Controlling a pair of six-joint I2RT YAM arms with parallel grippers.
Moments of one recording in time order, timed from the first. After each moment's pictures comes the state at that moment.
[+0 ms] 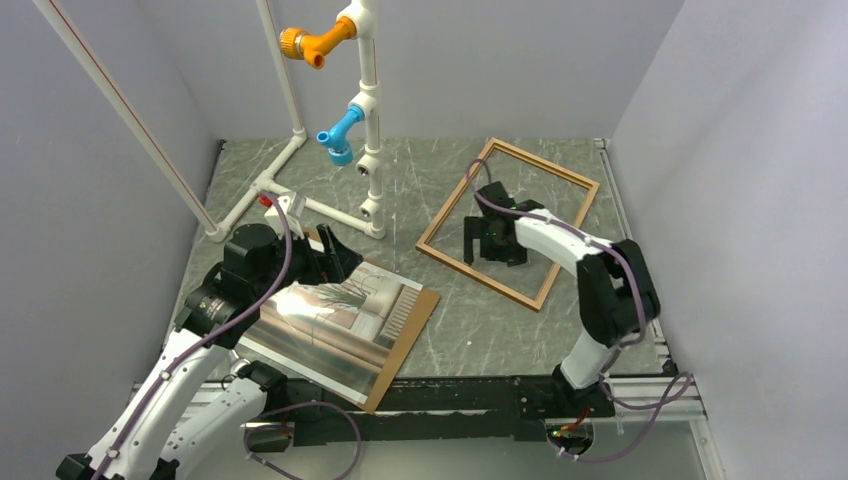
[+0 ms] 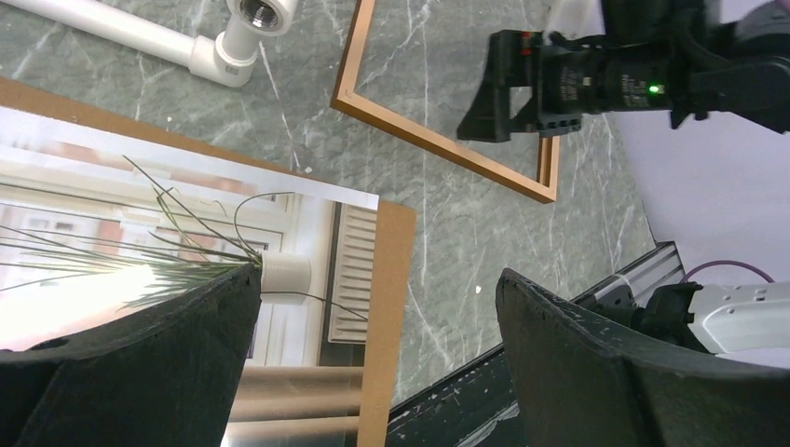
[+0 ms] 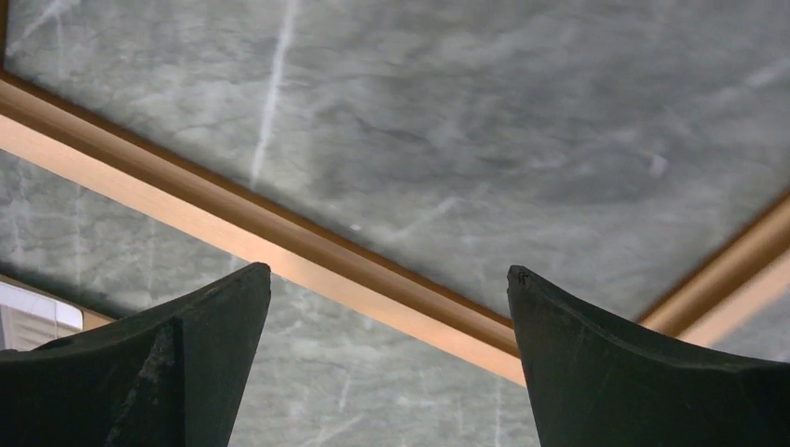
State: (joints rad) left arm -0.46 0.71 0.89 -0.58 0.15 -0.53; right arm 0.41 1.64 1.10 -0.64 0.13 0.45
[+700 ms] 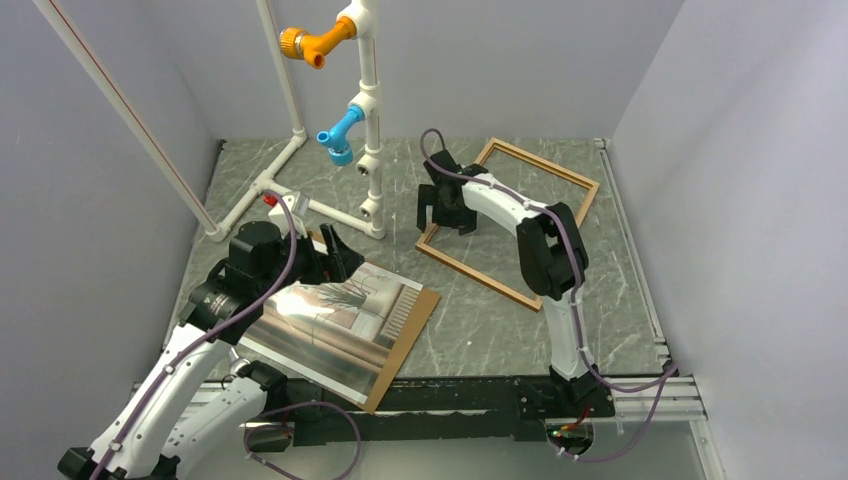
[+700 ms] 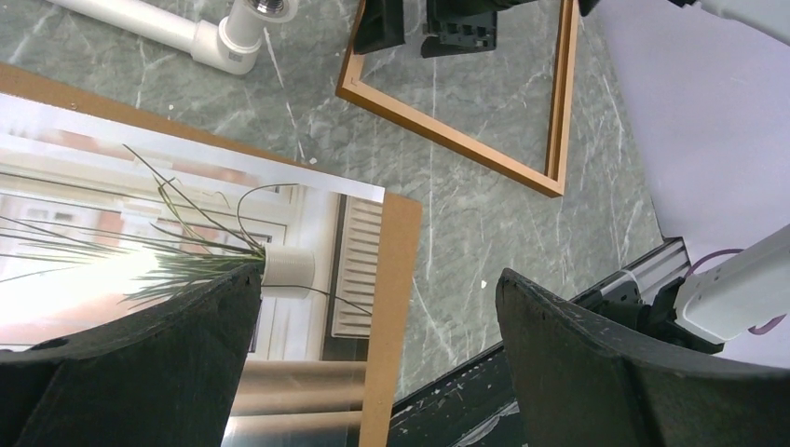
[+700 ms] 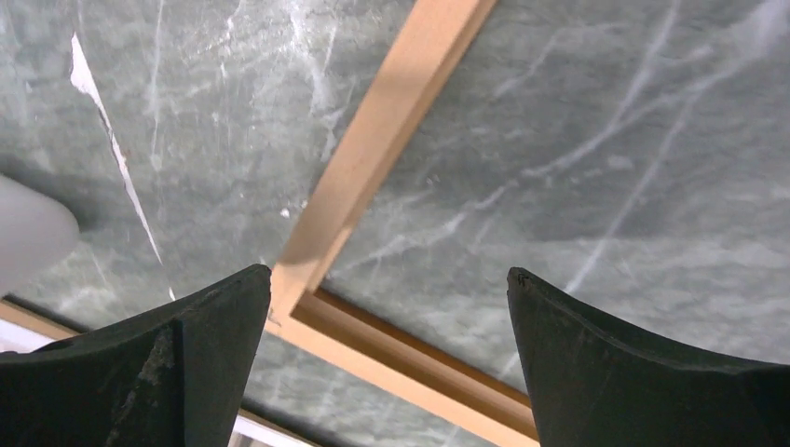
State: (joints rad) left arm -0.46 0.74 0.89 -0.58 0.15 -0.53; right arm 0.54 2.15 1.73 -0.75 0.10 0.56
